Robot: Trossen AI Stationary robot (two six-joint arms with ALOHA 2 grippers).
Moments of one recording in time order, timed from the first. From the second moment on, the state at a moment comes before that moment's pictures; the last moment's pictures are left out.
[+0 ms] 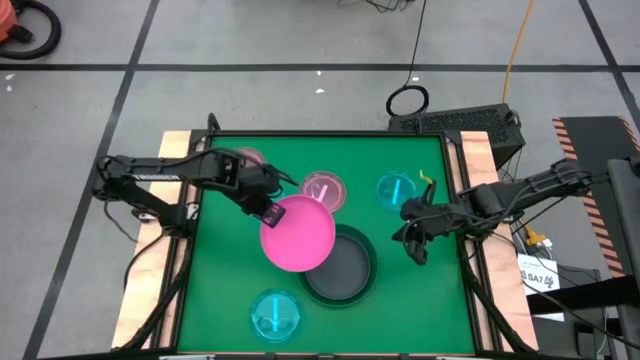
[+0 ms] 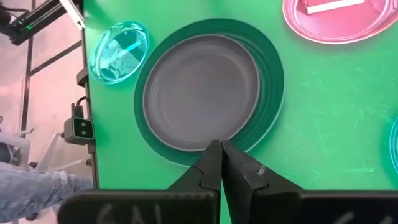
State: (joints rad) left arm 0.01 1.41 1.41 -1.19 0.10 -0.96; right arm 0.32 0.99 0.94 -0.78 0.10 0.73
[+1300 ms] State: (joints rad) left arm -0.13 1.80 1.41 -0.78 0.07 -1.09; right arm 0.32 0.91 0.94 -0.88 0.16 0.61
